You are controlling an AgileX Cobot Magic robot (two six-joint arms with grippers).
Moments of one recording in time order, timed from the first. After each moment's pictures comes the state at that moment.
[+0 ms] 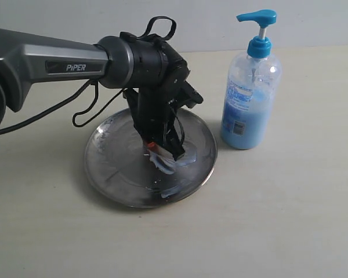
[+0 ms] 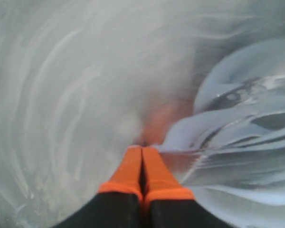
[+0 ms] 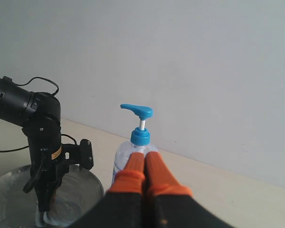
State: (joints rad) left arm -0.76 2.34 -1.73 0.28 0.99 0.02; right arm 0.53 0.00 -0.44 -0.23 0.56 0.06
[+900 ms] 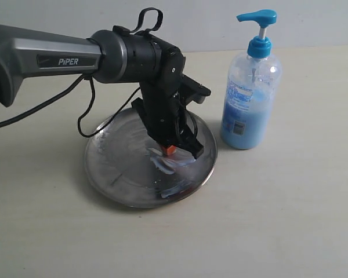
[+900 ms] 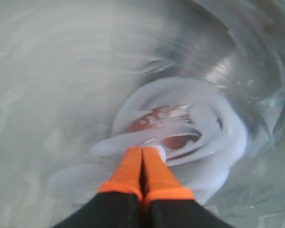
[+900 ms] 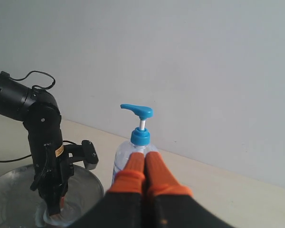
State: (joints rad) left arm -0.75 2.32 -1.72 0.01 0.92 0.07; right arm 0.53 0.00 -0.44 -0.23 0.56 0.06
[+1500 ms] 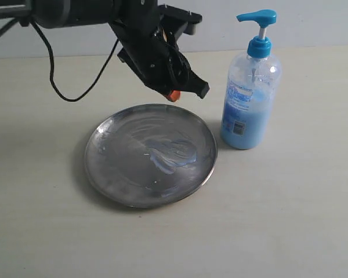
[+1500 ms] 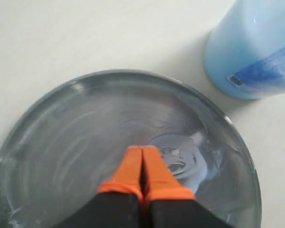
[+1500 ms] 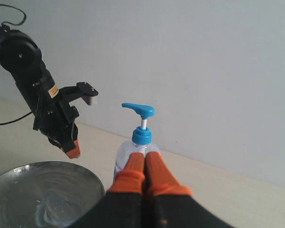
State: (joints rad) left arm -0.70 2.07 -1.70 -0.02 0.85 -0.01; right arm 0.53 0.00 -0.42 -0.23 0.53 0.06
